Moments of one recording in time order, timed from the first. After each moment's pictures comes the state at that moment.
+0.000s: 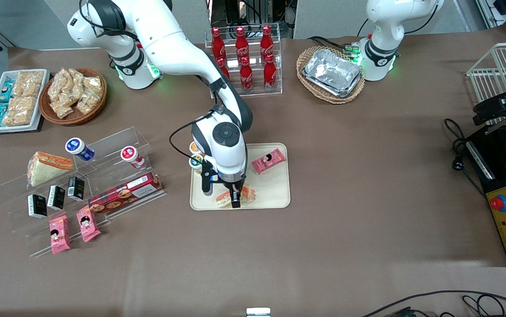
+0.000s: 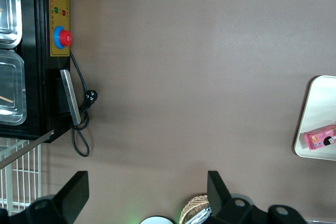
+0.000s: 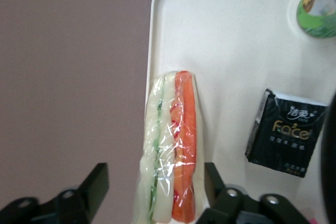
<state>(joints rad) 0.97 0.76 -0.38 -1.51 0.14 2.36 2.13</state>
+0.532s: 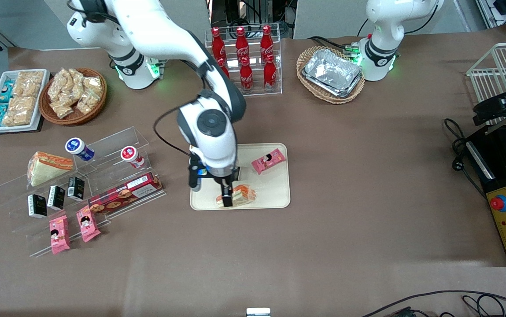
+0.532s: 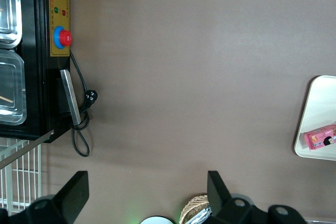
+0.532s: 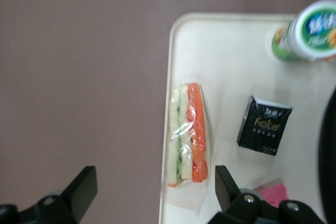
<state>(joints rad) 0.94 0.61 -0.39 -1.49 0.14 2.21 2.07</state>
